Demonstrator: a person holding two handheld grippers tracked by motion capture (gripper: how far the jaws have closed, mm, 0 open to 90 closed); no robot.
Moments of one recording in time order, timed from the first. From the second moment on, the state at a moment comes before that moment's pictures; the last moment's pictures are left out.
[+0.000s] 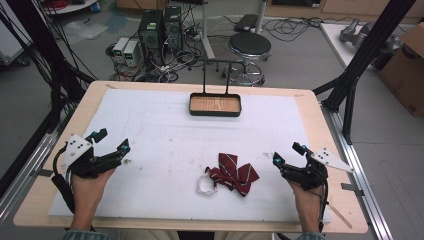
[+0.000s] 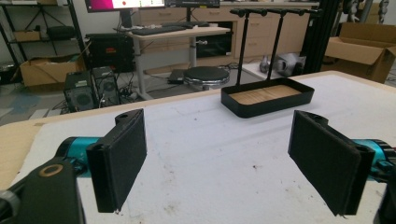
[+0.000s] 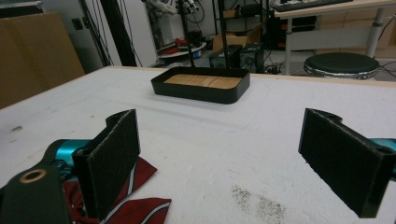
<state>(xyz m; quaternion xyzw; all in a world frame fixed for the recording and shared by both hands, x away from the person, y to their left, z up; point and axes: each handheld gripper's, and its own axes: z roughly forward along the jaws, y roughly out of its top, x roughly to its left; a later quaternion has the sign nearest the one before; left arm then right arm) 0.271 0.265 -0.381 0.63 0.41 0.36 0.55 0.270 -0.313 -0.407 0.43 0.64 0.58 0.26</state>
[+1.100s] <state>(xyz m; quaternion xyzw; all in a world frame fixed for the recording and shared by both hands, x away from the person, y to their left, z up) 0.270 0.267 -0.382 0.63 0.41 0.36 0.55 0.275 -0.263 -0.421 0.38 0.70 0.58 0.20</state>
